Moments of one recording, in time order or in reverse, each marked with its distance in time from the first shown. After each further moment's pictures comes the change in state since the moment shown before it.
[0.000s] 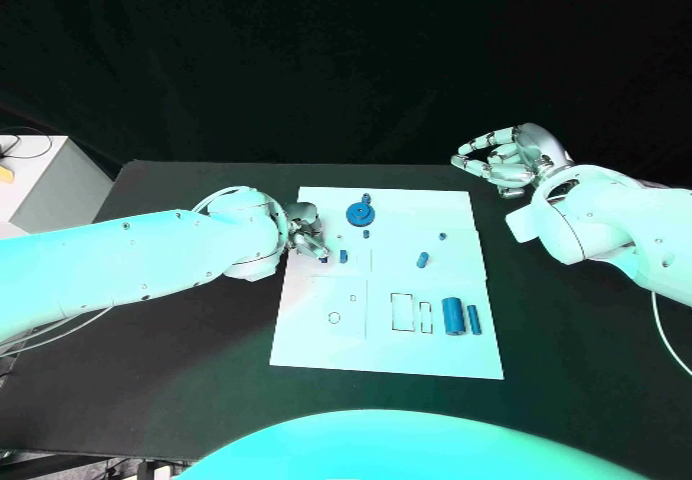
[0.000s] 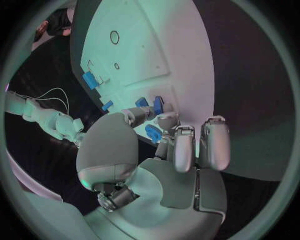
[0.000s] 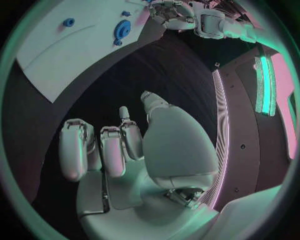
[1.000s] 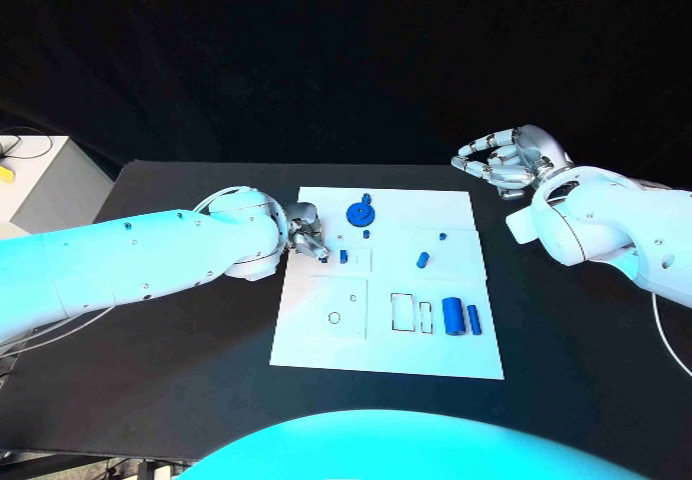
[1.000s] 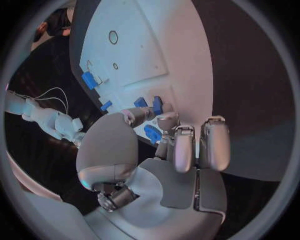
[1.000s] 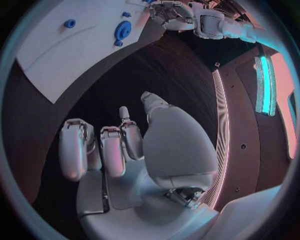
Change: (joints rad) left arm -0.005 0.003 0.004 -0.009 -0.001 0.005 -0.003; left_hand -0.007 -0.007 0.000 0.000 -0.003 0.004 -0.003 0.017 0.000 0.012 -0.007 0.005 0.011 0.000 -0.007 0.000 0.000 0.000 0.004 -0.004 0.000 0.000; right arm -0.004 0.000 0.000 -0.002 0.000 0.003 0.000; right_hand -0.005 0.005 0.000 0.000 0.000 0.000 0.000 0.000 0.000 0.000 0.000 0.000 0.000 0.000 0.000 0.000 0.000 0.000 0.000 0.000 -0.004 0.000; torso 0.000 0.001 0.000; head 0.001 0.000
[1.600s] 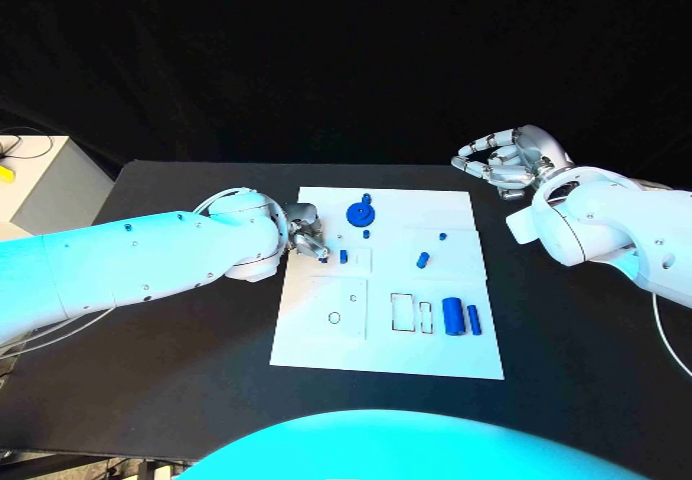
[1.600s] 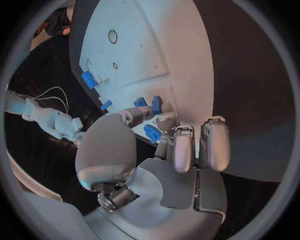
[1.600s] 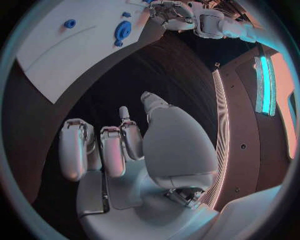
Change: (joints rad) left arm -0.005 -0.002 0.000 0.002 -0.001 -0.015 0.002; left_hand -0.027 -0.019 0.006 -0.026 0.000 0.014 -0.011 0.005 0.001 0.007 -0.004 0.004 0.003 0.003 -0.004 0.004 0.000 0.000 0.004 -0.004 0.000 0.001; right arm 0.000 -0.001 0.000 0.001 0.000 0.000 0.000; right_hand 0.000 0.000 0.003 0.003 0.000 -0.004 -0.004 0.004 0.000 0.000 0.000 0.000 0.001 0.000 0.000 0.000 0.000 0.000 0.000 0.000 0.000 0.000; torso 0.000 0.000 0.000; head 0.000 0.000
